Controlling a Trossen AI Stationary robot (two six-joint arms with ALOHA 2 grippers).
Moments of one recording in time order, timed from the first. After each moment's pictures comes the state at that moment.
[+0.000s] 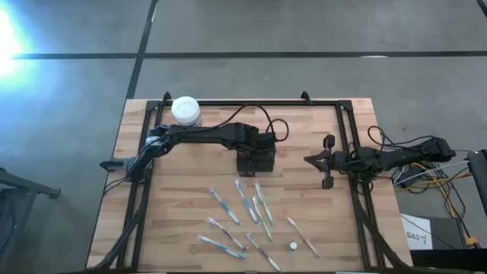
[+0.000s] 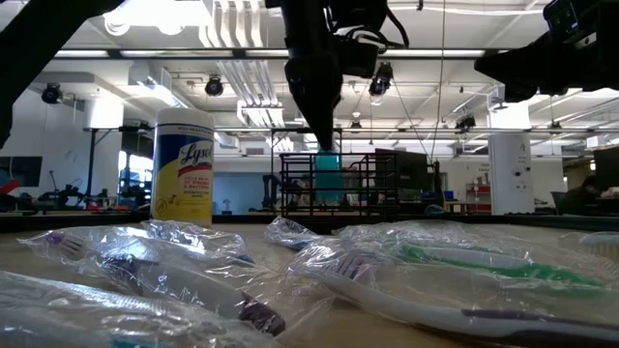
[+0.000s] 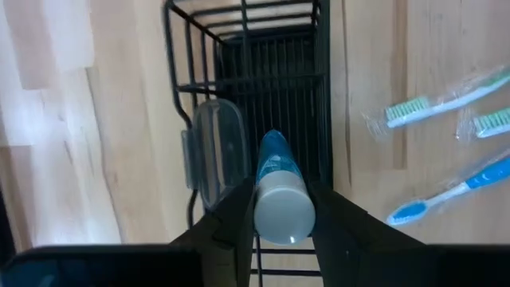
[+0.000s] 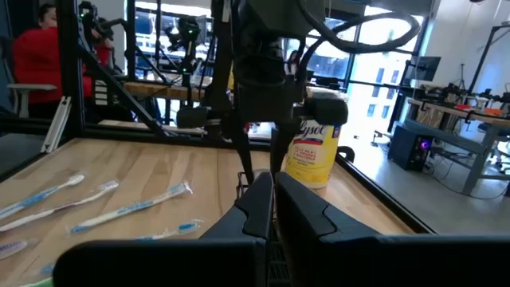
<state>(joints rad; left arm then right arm) 0.06 2.10 2.01 -1.17 -0.13 0.17 0.18 0.33 0.05 0.34 0.29 -0.12</state>
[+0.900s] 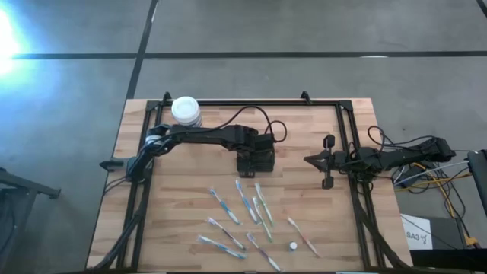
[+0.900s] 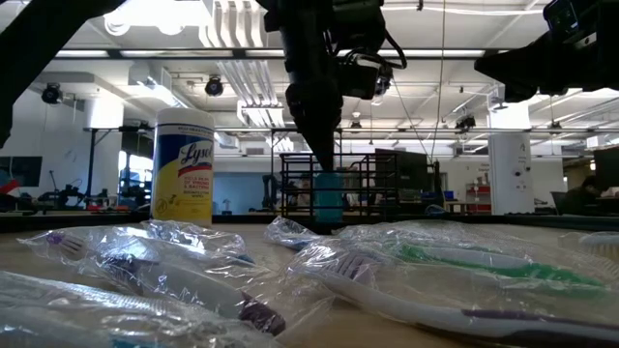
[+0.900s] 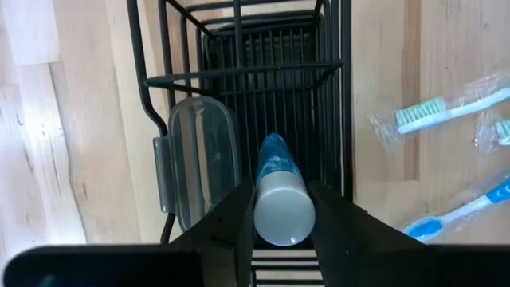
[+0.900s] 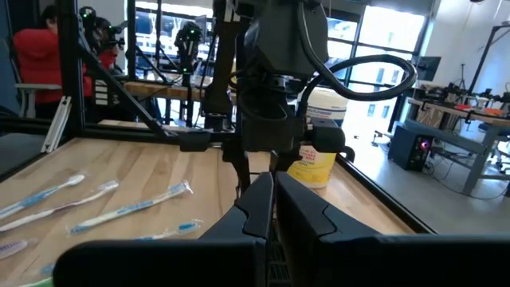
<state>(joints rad) 0.08 2.10 1.89 -1.04 -0.09 0.17 0.18 0.33 0.05 0.34 0.29 -0.12</state>
